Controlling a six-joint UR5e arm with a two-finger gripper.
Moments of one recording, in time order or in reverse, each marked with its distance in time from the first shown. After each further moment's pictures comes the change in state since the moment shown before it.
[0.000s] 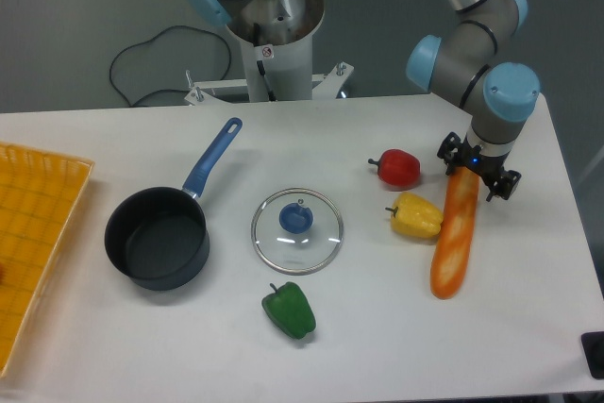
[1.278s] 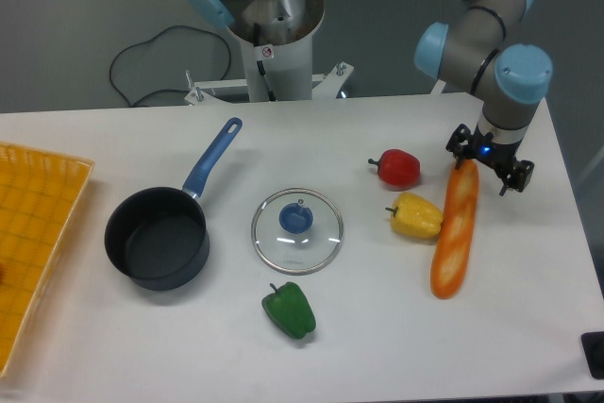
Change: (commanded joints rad) arm 0.023 0.029 -0.006 0.000 -0.038 0.011
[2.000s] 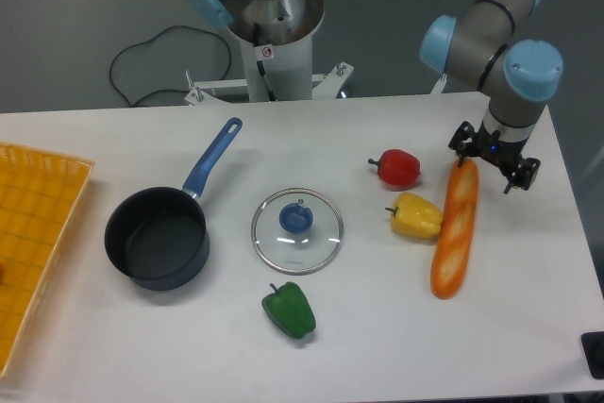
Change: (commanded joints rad) arm 0.012 0.031 0.029 0.005 -0.002 0.000
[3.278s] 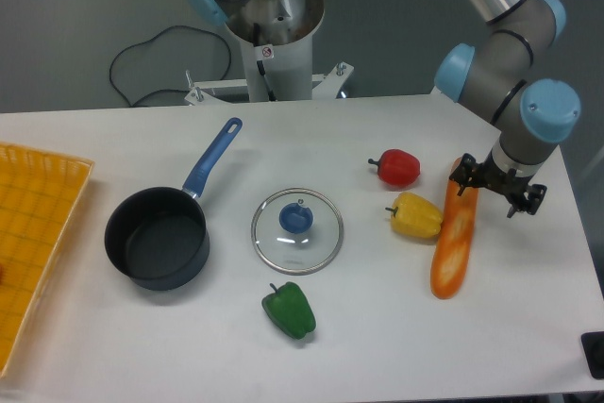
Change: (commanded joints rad) arm -0.051 -0.098 0.129 -0.205 -0.005 -0.184
